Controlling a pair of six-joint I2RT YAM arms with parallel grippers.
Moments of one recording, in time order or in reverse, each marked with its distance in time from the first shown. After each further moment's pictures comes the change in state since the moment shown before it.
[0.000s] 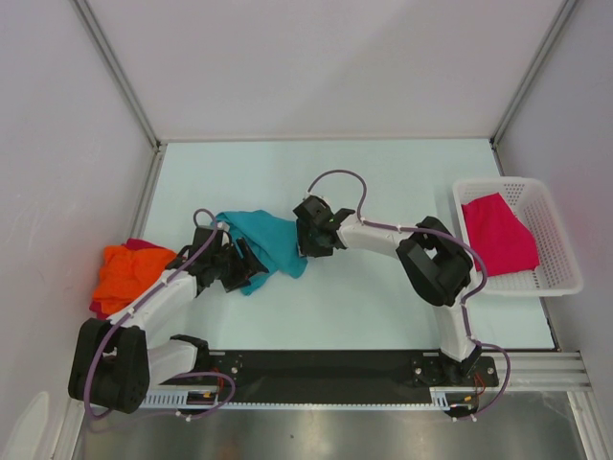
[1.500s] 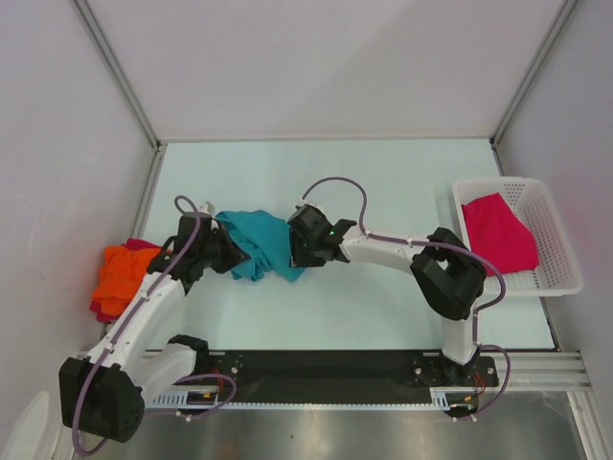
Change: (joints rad) left arm -0.001 -0.153 0.158 -0.177 -0.109 0.005; right arm 0.088 -0.126 -0.077 0.038 -0.039 0.086
